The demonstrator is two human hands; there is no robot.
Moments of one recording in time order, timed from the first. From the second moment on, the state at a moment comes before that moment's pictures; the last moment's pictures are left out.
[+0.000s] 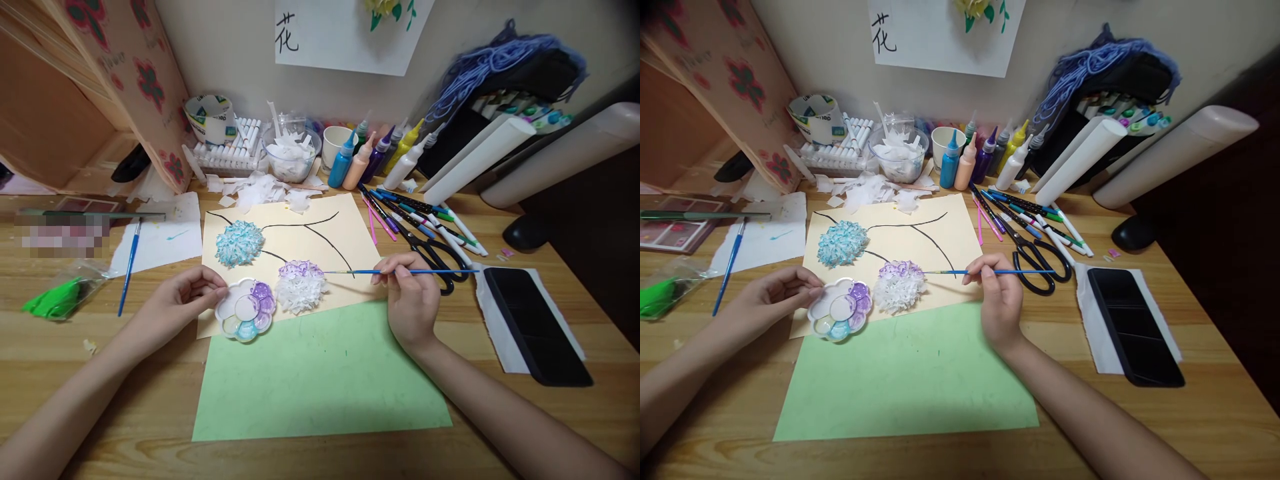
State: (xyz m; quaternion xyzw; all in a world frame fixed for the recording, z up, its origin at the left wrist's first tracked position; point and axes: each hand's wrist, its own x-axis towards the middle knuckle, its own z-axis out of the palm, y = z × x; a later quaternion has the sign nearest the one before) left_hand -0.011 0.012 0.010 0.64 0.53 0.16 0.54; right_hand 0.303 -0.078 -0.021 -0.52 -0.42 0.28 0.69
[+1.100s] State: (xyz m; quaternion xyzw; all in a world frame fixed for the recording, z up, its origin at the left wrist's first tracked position) left_hand -0.009 0.014 0.009 0.64 0.53 0.16 0.53; right_hand 0.300 -0.081 -0.022 -0.53 -0.47 0.26 0.66
